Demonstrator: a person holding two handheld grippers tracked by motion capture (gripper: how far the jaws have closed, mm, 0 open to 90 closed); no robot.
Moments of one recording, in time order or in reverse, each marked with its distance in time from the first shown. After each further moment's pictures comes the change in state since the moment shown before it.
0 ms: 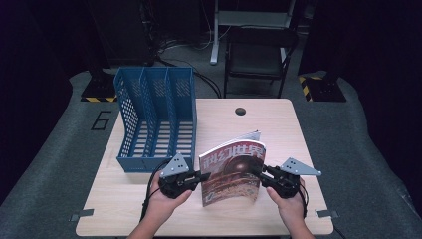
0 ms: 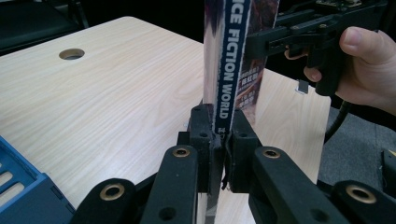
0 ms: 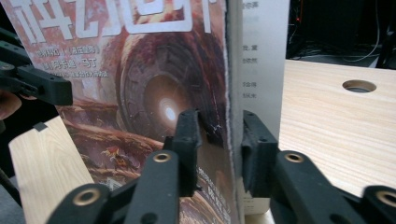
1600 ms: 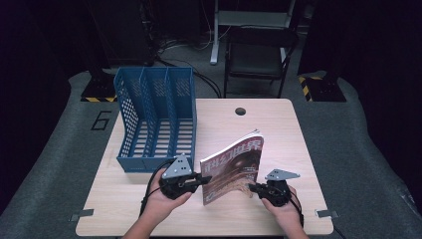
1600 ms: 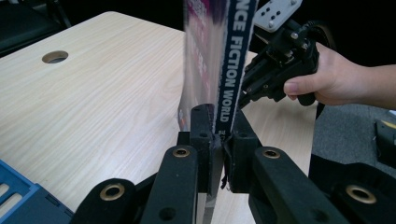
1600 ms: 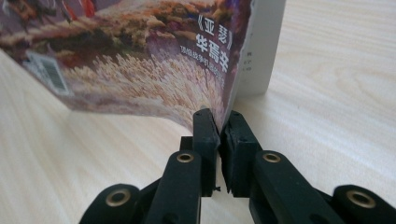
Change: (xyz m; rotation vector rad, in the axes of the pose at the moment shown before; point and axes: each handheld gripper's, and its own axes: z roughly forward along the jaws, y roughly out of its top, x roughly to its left) left arm -0.003 0.006 -0.001 0.055 -0.045 0.080; right arm -0.016 -0.059 0.027 0.362 -0.058 0.009
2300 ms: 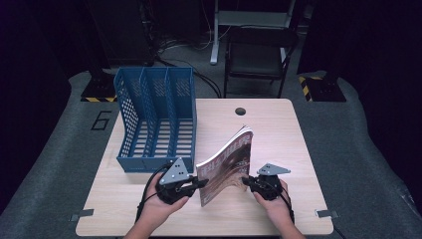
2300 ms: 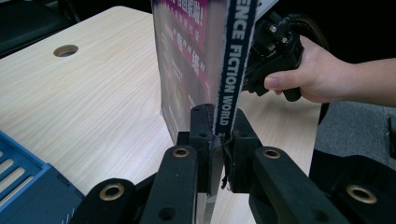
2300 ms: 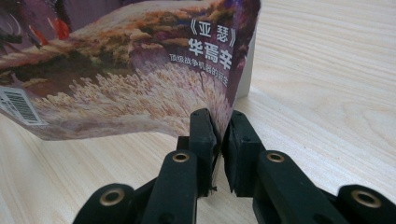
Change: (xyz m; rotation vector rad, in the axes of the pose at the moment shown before) left arm -0.008 -0.005 -0.010 0.024 0.044 0.010; right arm 0.005 0.014 0.023 -0.032 -0.027 -0.023
